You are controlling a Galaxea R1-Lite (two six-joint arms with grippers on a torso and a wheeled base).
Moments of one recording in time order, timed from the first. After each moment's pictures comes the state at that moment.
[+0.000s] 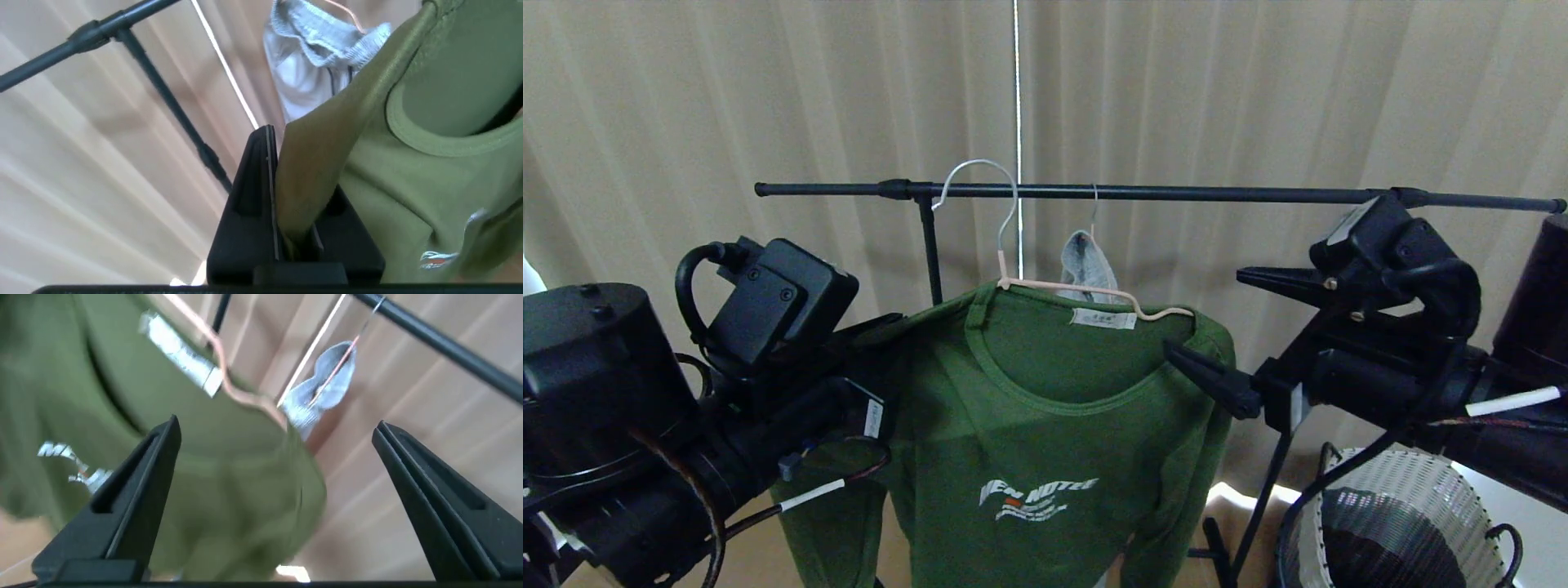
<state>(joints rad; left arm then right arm) -0.63 1.43 -0.51 -0.84 0.26 0.34 0.67 1.46 -0.71 -0.60 -0.07 -0.29</state>
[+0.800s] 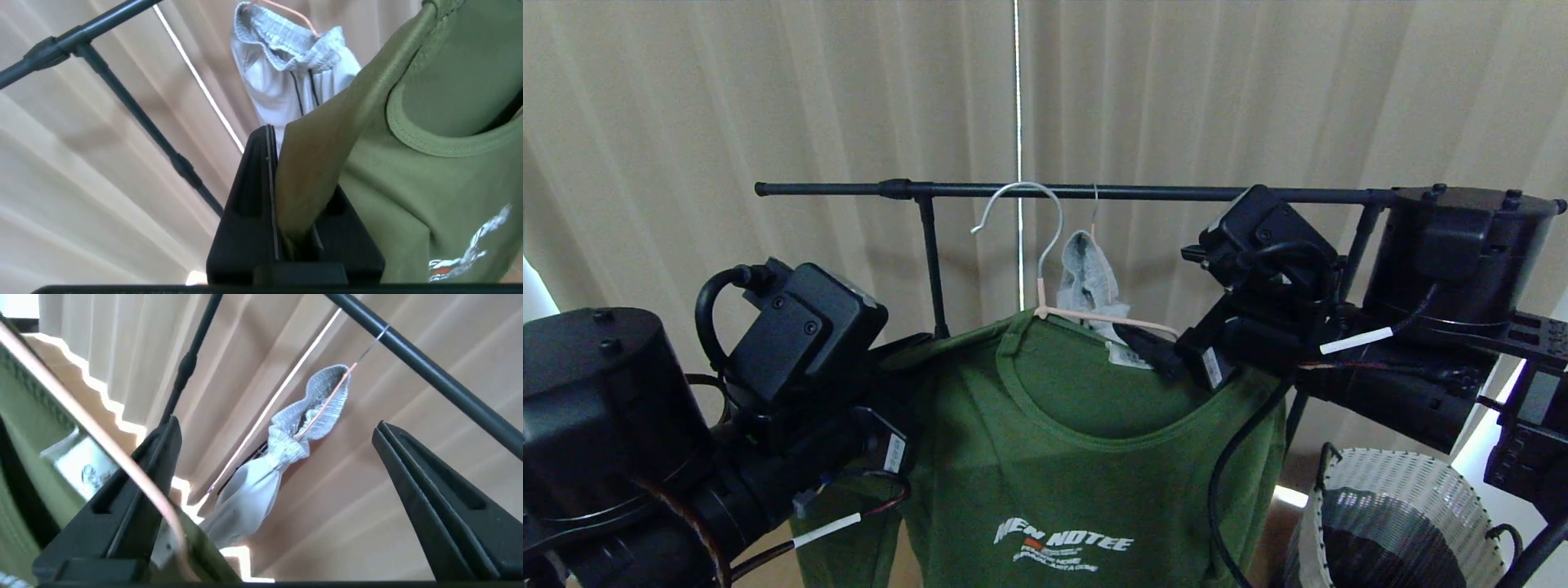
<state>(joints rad) -0.72 1.43 -0.50 -0.84 0.25 0.35 0.68 1.63 -0.87 -0.61 -0.09 -0.39</state>
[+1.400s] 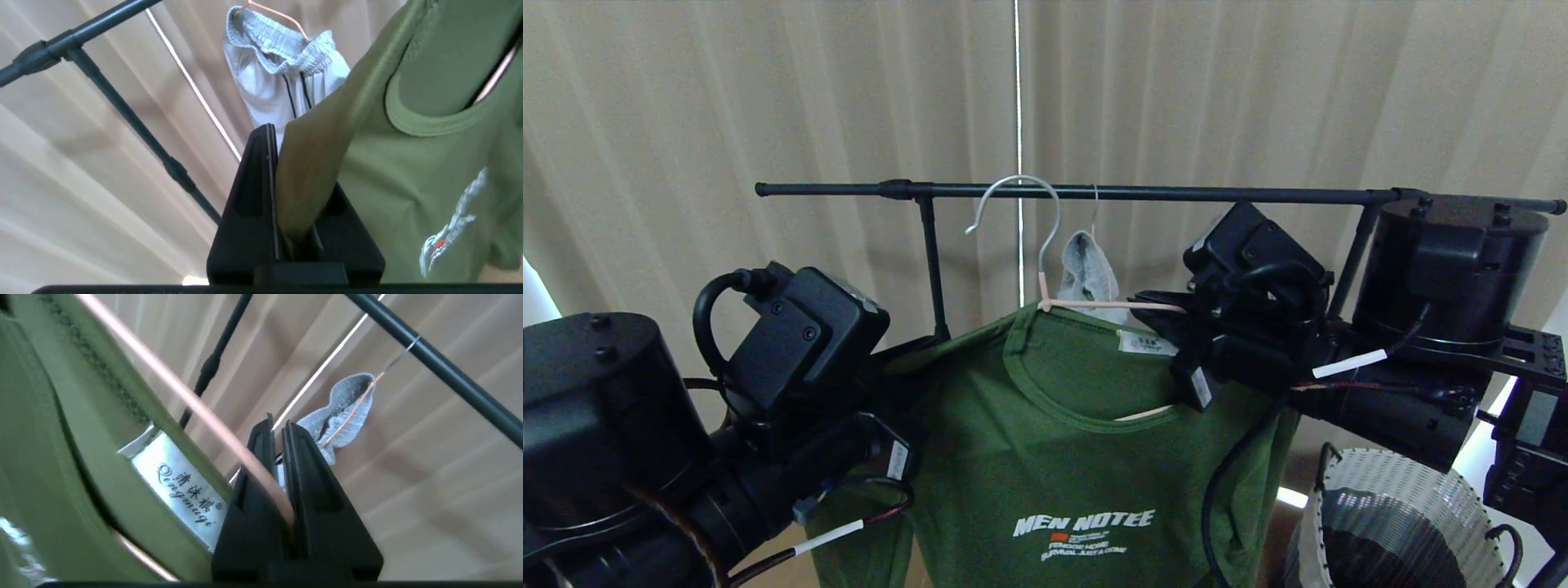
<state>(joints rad) -0.73 1.43 -0.49 -0.84 0.25 0.35 0.70 1.62 -0.85 -0.61 -0.09 -0.39</state>
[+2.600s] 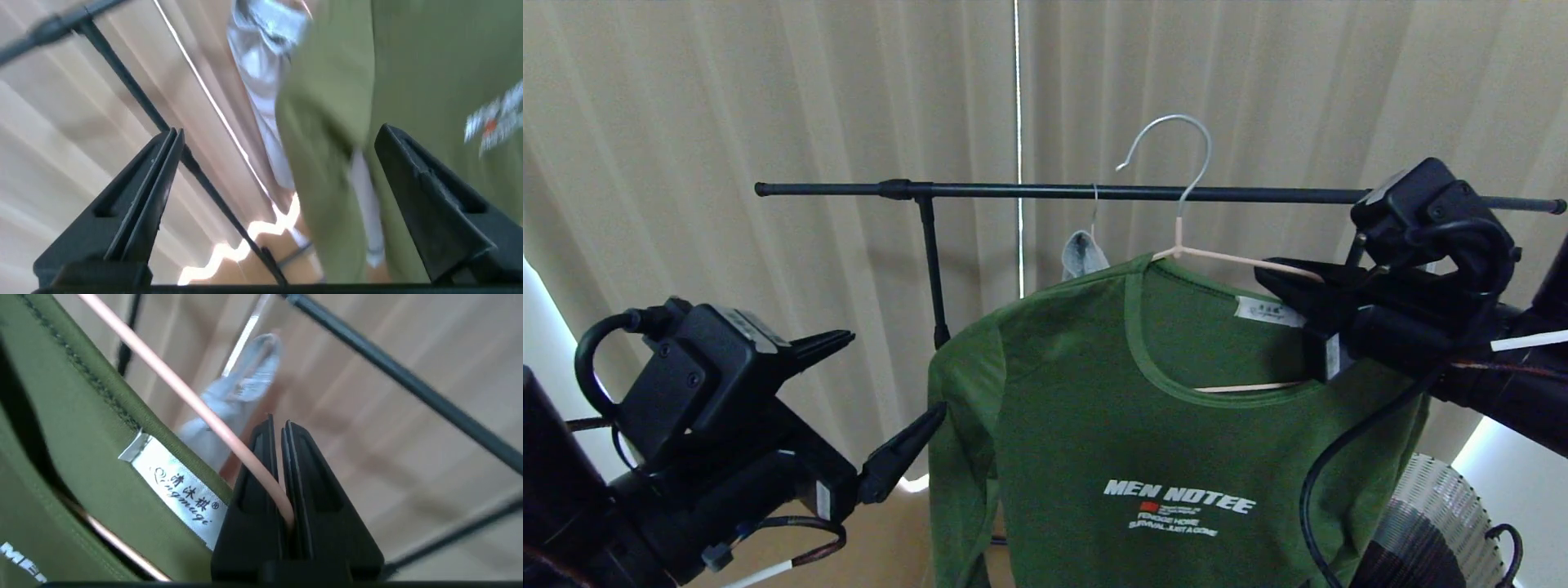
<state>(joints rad) -0.64 1.30 -0.34 -0.87 0.14 0.34 0.54 1.42 -0.73 -0.61 -0.13 -0.38</state>
